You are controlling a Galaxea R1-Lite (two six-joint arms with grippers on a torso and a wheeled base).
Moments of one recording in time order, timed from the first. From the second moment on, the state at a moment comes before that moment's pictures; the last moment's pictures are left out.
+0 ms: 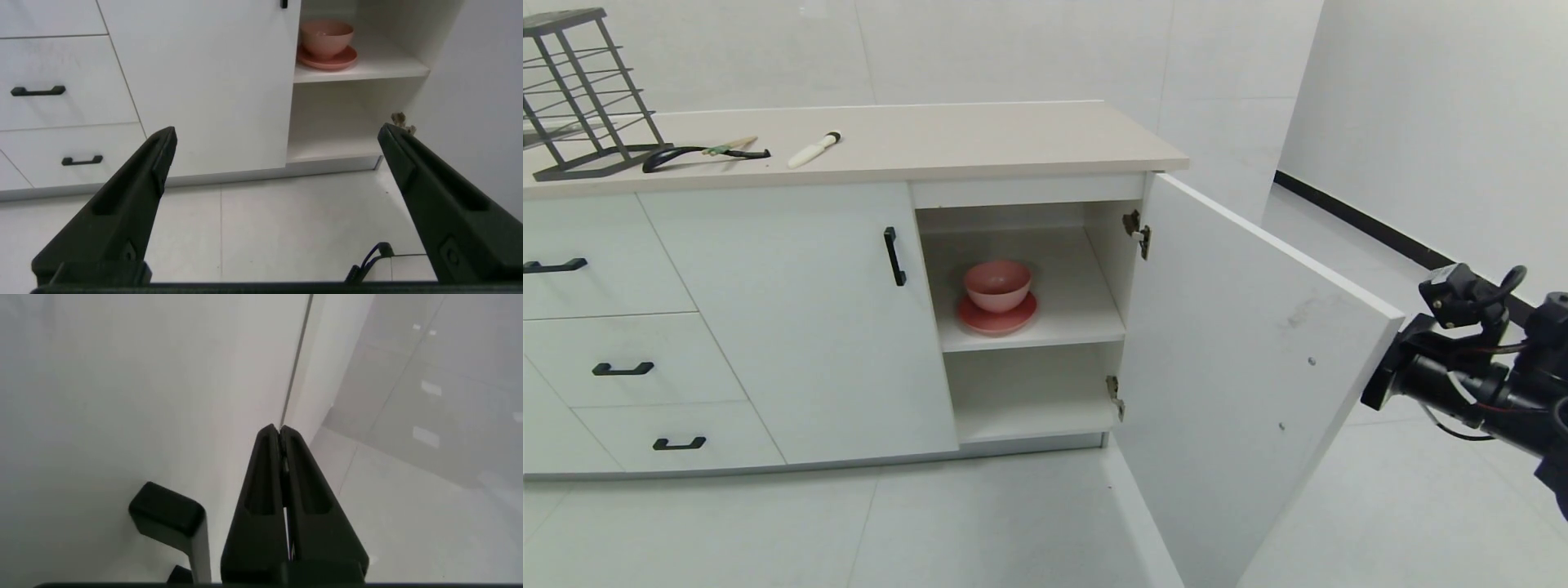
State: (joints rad) left arm 0.00 0.00 0.00 0.00 -0.04 0.00; right arm -0.04 1.83 -0.37 -1.30 0.64 -0.20
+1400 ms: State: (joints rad) left arm 0.00 0.00 0.00 0.00 -0.04 0.00; right arm 0.25 1.80 -0.35 -1.30 0.63 -0.19
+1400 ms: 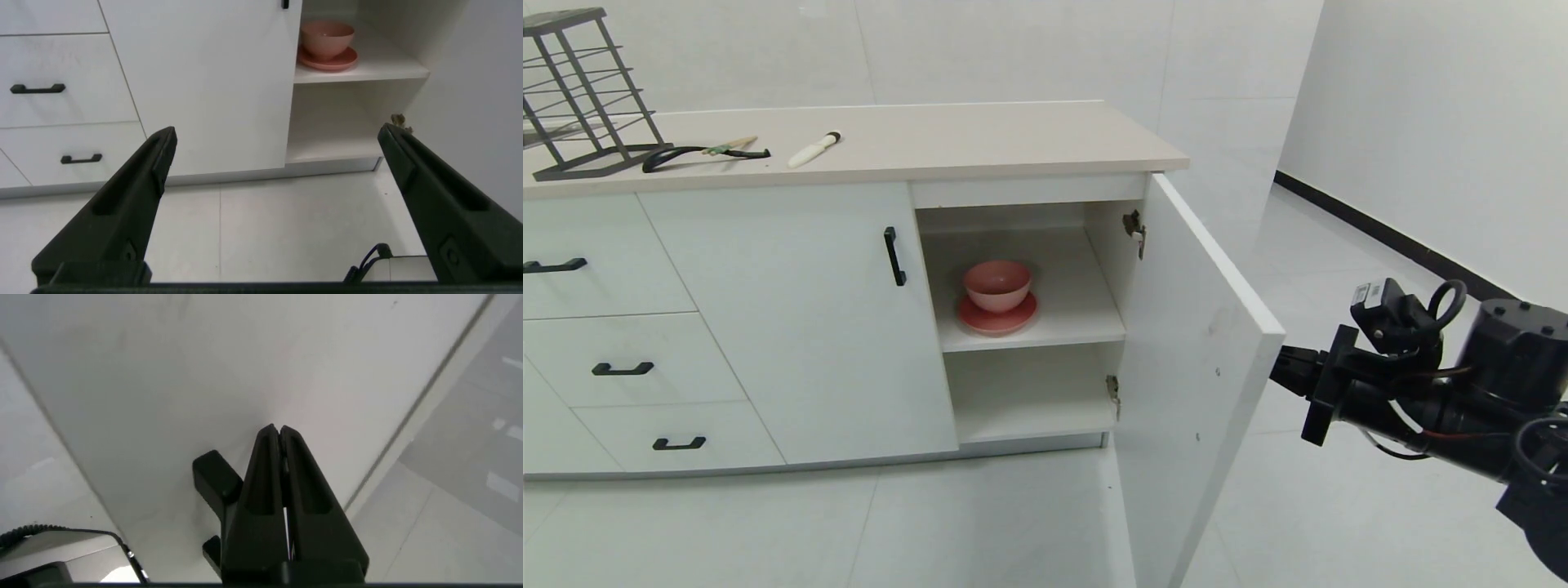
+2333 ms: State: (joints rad) left arm 0.00 0.00 0.00 0.00 -0.04 -0.01; right arm 0.39 1.94 -0.56 -1.30 0.60 -0.19
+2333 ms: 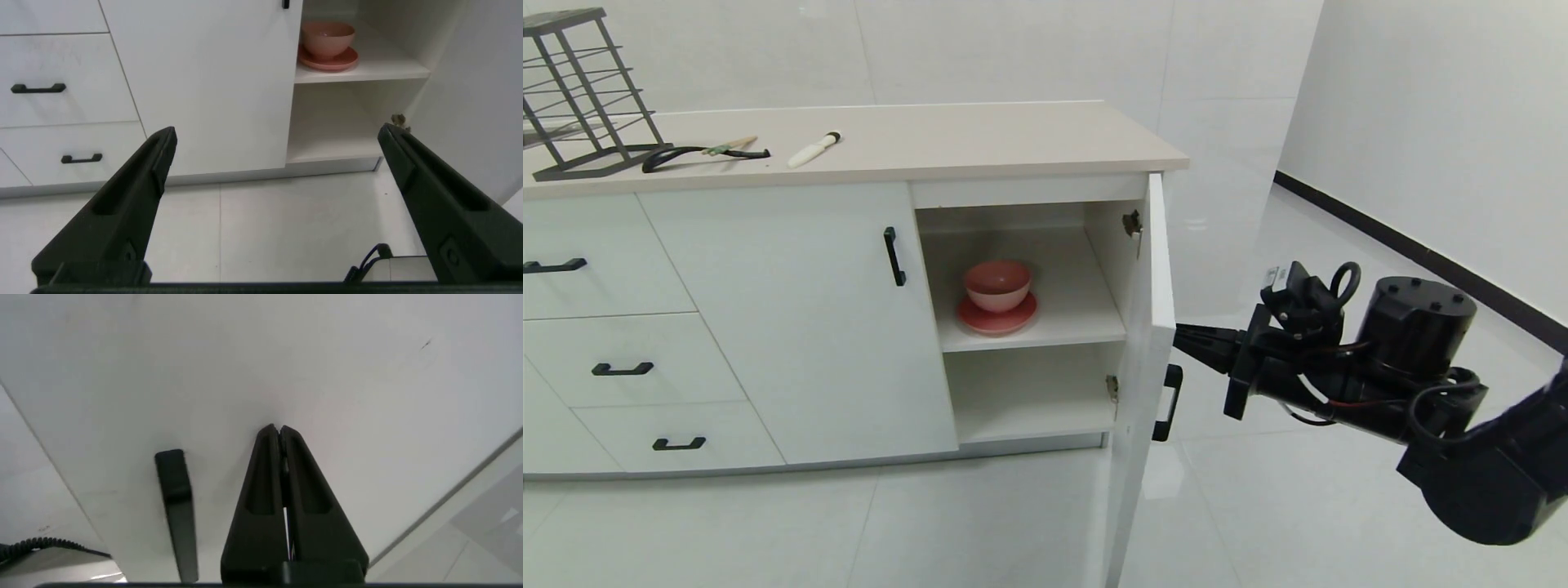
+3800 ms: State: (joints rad) left arm 0.00 0.00 0.00 0.00 -0.03 -0.02; right arm 0.46 2.31 -1.04 -1.30 0.56 -0.18
